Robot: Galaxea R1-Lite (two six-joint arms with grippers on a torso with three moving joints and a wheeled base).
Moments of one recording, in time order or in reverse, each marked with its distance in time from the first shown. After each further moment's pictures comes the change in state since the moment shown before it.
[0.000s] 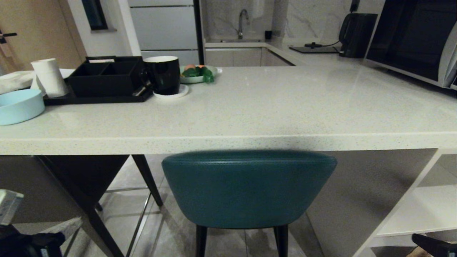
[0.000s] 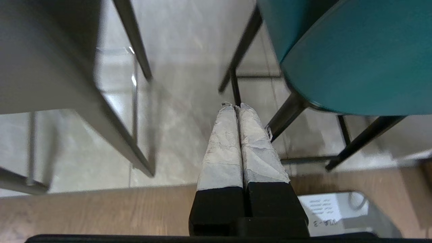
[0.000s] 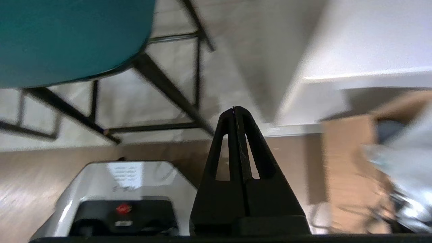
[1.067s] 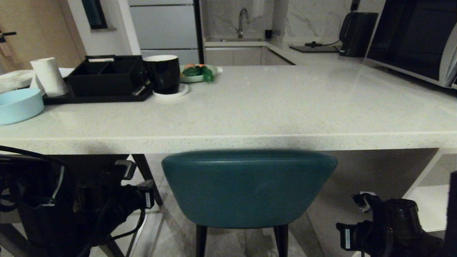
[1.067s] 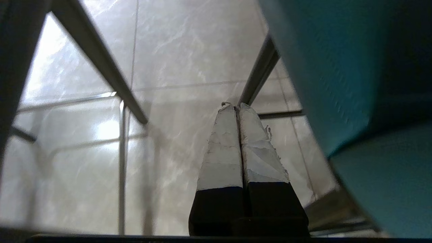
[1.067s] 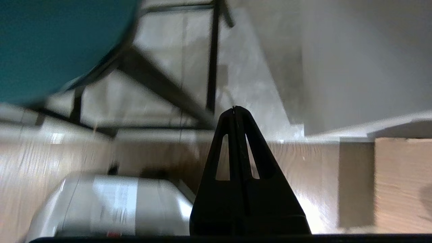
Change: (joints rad) left arm -0.129 1.124 -0.137 -1.067 0.138 0.024; right arm 0.194 1.104 0.150 -1.154 -0.115 0.088
